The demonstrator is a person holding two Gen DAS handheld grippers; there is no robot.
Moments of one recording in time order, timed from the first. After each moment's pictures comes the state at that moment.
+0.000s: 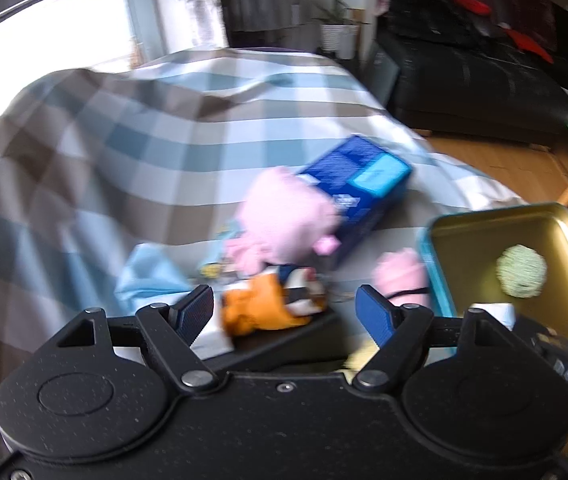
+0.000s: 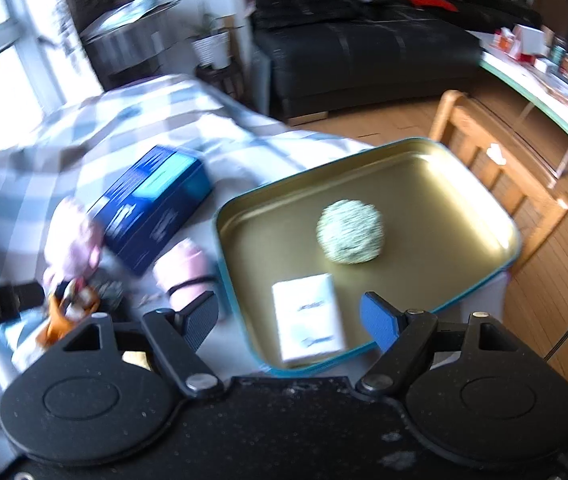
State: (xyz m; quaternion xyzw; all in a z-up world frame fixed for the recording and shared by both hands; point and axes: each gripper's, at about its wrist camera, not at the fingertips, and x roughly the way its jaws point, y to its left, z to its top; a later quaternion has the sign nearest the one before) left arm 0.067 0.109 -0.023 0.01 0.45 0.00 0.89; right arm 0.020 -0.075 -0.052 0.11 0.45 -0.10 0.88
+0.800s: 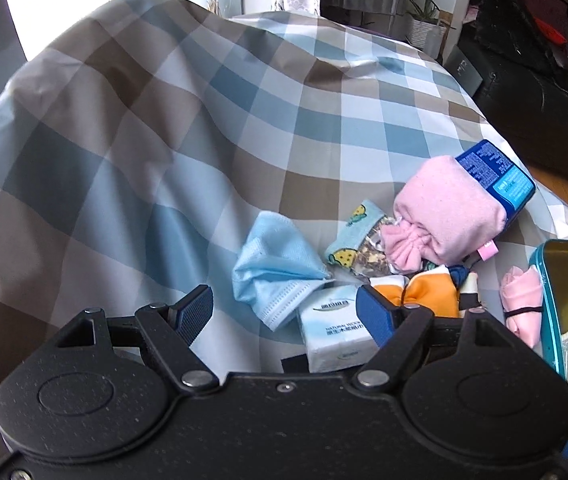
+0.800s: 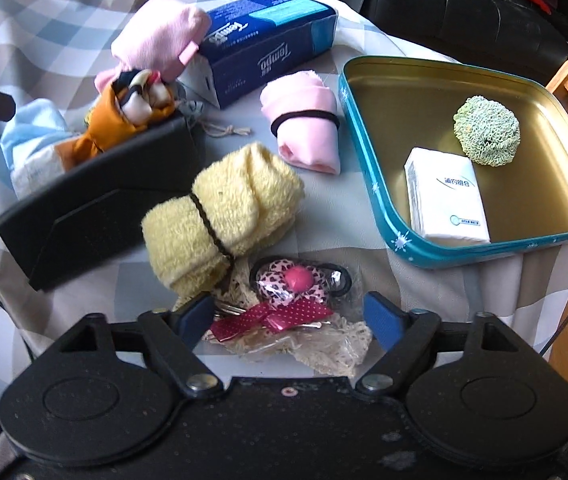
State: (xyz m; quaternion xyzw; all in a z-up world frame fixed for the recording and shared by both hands) left arm 0.081 0.212 -0.062 -0.04 0.48 0.06 0.88; right arm 0.004 0.025 -0.140 0.00 0.54 -0.02 0.84
